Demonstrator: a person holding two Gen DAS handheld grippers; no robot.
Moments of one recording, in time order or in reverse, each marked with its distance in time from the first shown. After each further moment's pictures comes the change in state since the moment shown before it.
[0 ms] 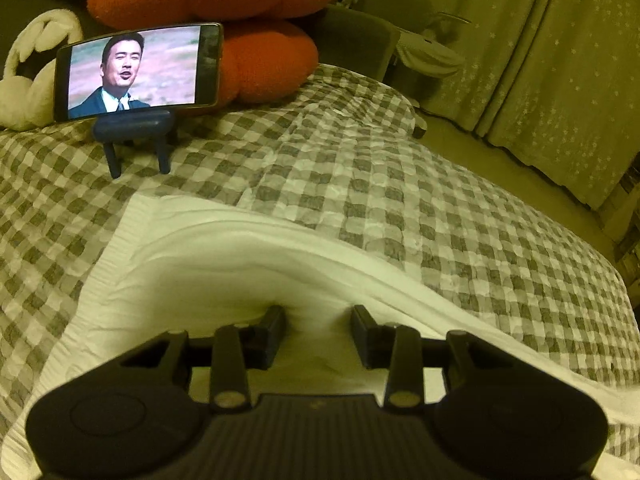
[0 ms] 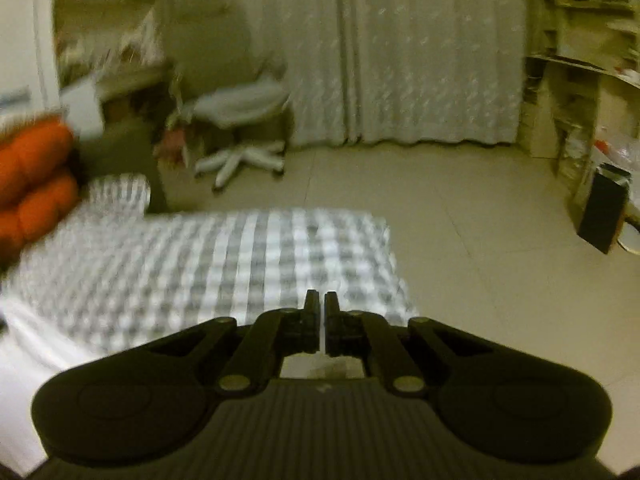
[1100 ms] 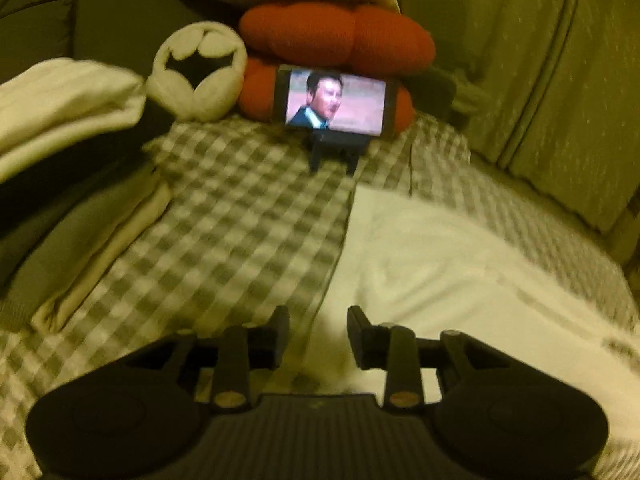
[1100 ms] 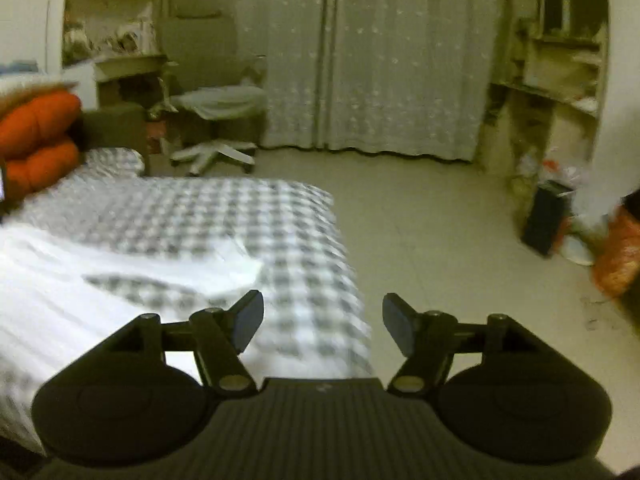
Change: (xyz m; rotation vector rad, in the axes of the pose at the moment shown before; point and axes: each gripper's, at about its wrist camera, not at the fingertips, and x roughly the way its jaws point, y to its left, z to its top) left arm -0.140 0.156 -0.047 -0.067 -0.091 0.022; right arm -0.137 -0.010 -0.071 -0.037 -0.082 -0.045
